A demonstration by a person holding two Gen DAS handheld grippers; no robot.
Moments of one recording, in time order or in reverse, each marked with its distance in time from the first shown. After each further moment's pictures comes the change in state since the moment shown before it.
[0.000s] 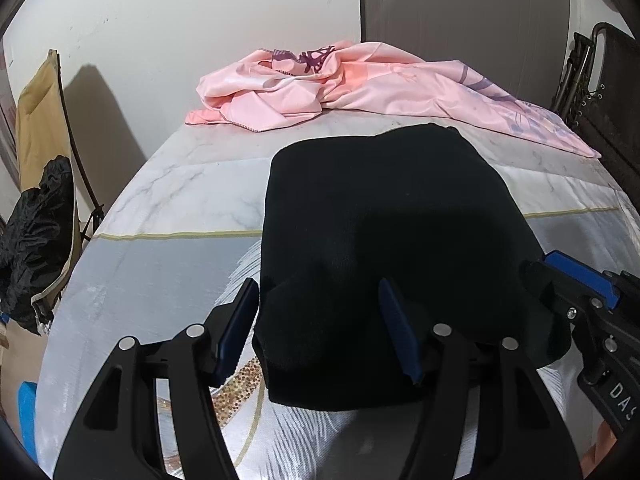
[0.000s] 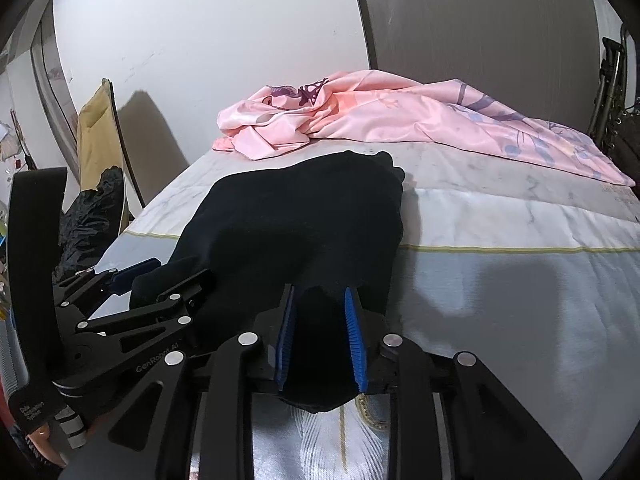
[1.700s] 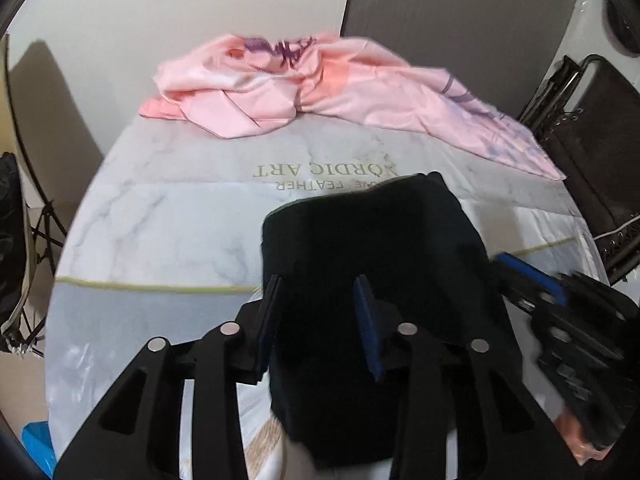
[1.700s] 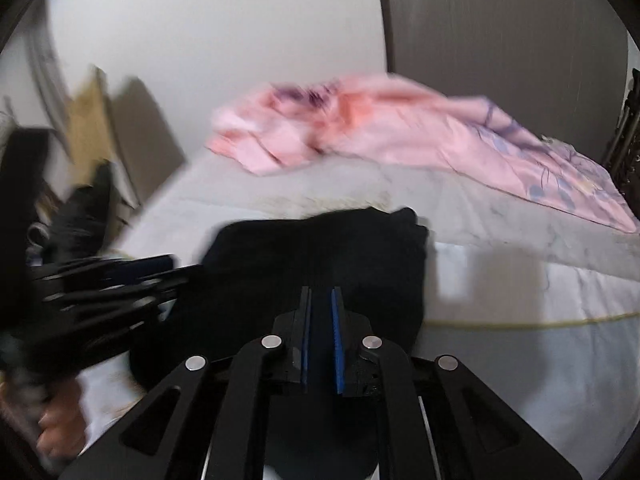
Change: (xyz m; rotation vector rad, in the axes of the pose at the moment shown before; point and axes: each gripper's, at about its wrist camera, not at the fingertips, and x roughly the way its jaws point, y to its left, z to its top) left arm 0.013 0.044 0.073 -0.021 0.136 -0.231; right arm 0.010 0.016 0.068 -0.050 0.045 0.008
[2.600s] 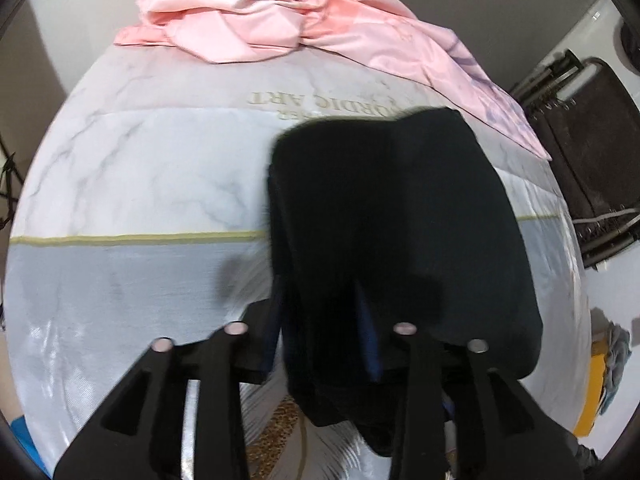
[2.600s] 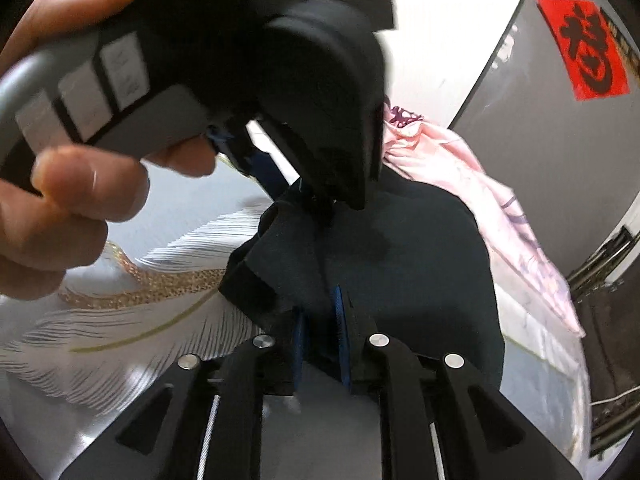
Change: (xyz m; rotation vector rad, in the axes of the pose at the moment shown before) left arm 0.046 0.034 -0.014 -0.071 0.191 -0.151; right arm 0.023 0.135 -0.097 -0.471 -0.043 -0.245
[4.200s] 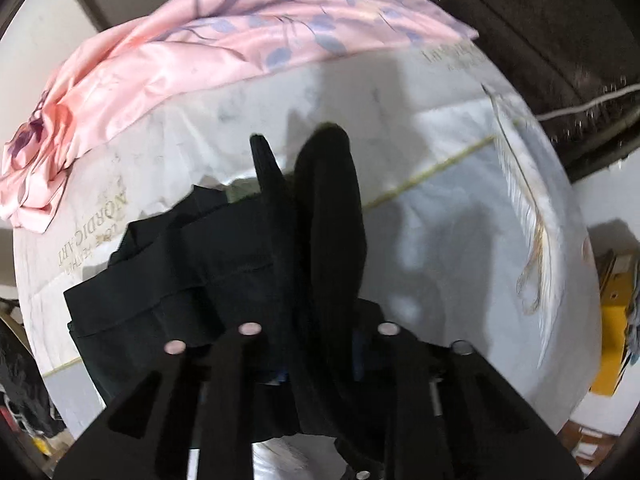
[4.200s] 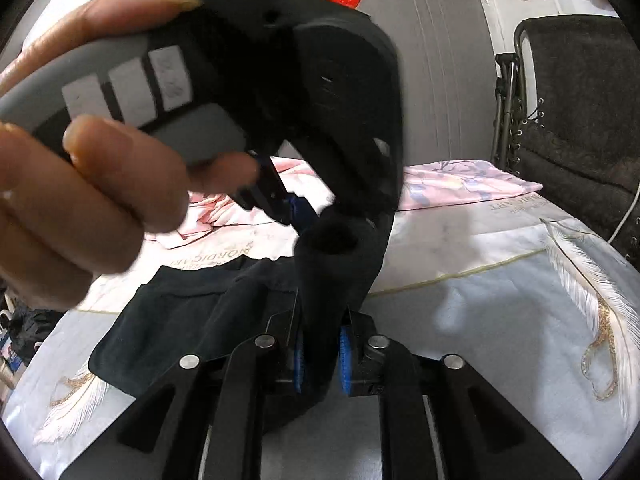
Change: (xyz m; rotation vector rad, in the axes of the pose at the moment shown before) left arm 0.062 -0.333 0.059 0.412 0.254 0.134; right arm -0.035 -0.236 -0.120 0.689 -0.236 -0.055
